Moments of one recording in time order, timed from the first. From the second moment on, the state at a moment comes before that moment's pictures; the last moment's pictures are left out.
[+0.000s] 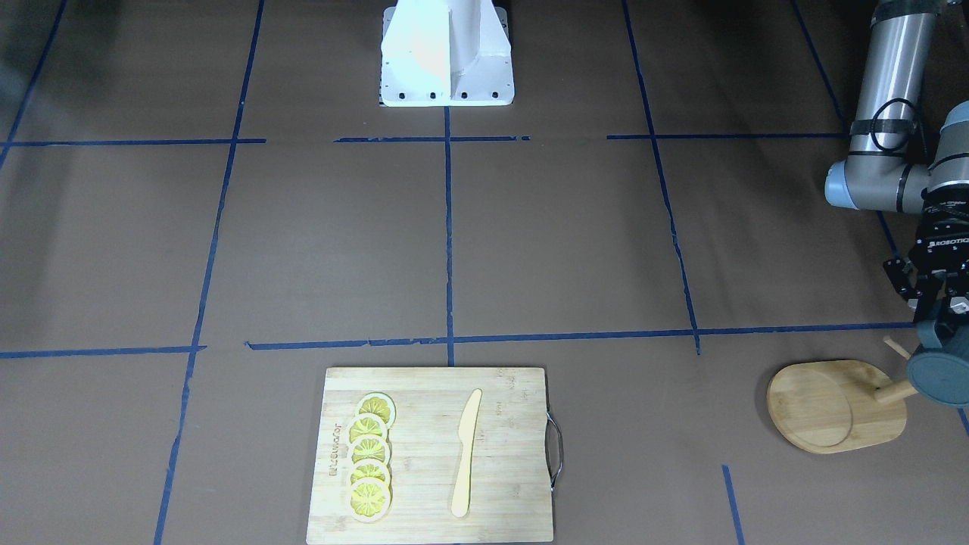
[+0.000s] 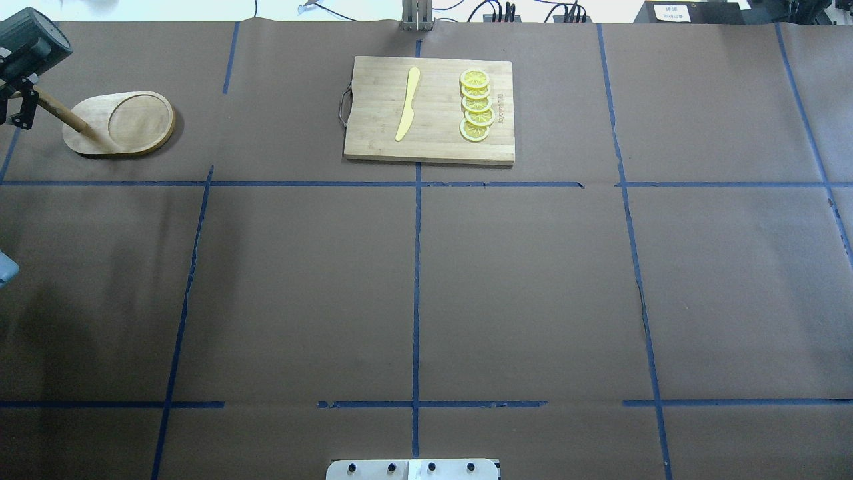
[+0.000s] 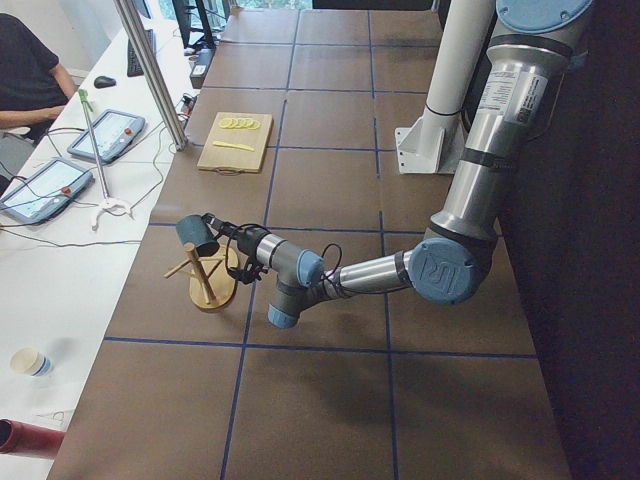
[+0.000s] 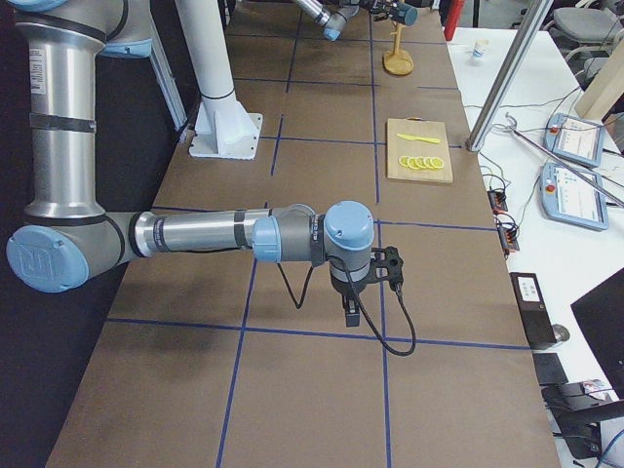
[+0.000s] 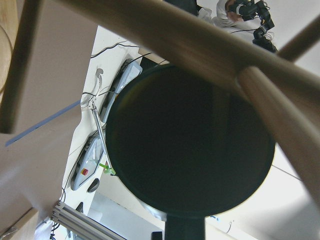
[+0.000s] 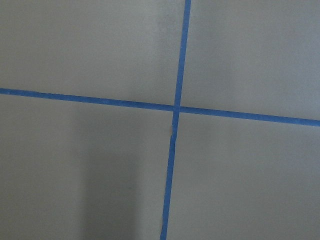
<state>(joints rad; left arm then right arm) -1.04 -1.83 -0.95 -3.80 -1.48 -2.73 1.61 -1.64 1.76 -1.60 2.35 -0.06</state>
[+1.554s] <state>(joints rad) -1.05 -1.71 -1.20 -3.73 -1.58 -2.74 1.61 -1.64 1.75 -1.60 2.35 -0.07</state>
